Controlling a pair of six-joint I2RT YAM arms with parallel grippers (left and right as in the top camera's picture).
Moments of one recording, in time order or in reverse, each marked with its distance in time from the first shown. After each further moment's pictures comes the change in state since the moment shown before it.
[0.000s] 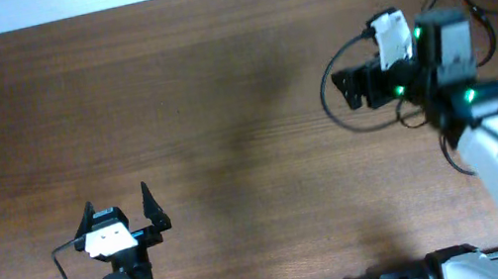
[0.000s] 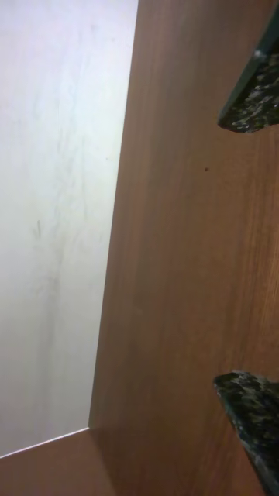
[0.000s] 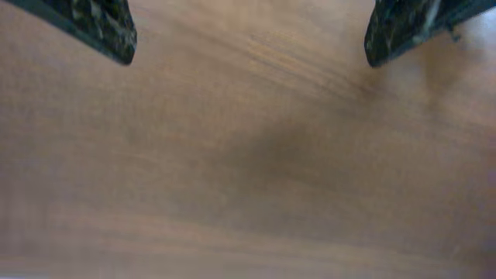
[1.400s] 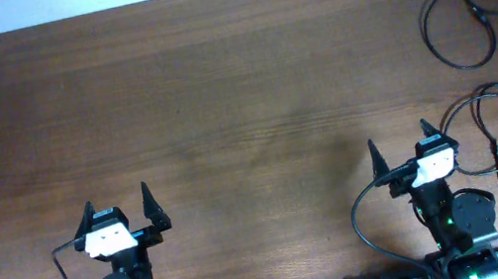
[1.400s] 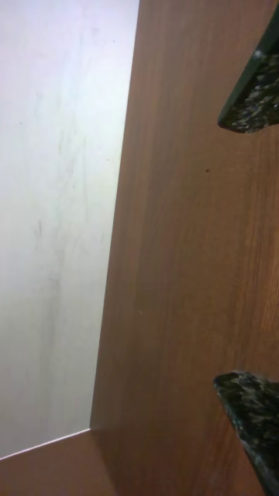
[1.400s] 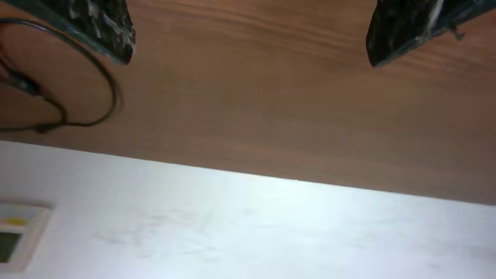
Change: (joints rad) left arm 0.000 -0.005 0.000 -0.001 0.003 0.000; right arm 0.013 -1.218 -0.943 0.352 0.286 -0.014
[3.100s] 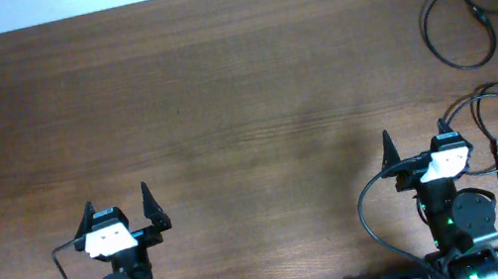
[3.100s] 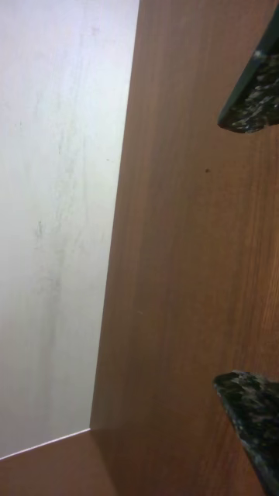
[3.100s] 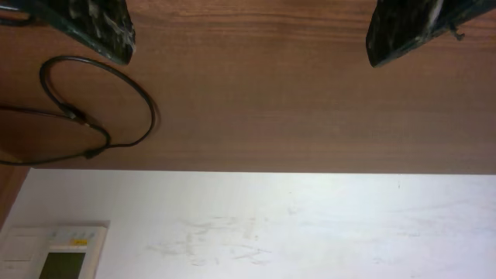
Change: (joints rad) left arm 0.000 0.000 0.000 0.000 0.000 0.000; right arm 0.000 0.000 0.000 0.002 0.143 0.079
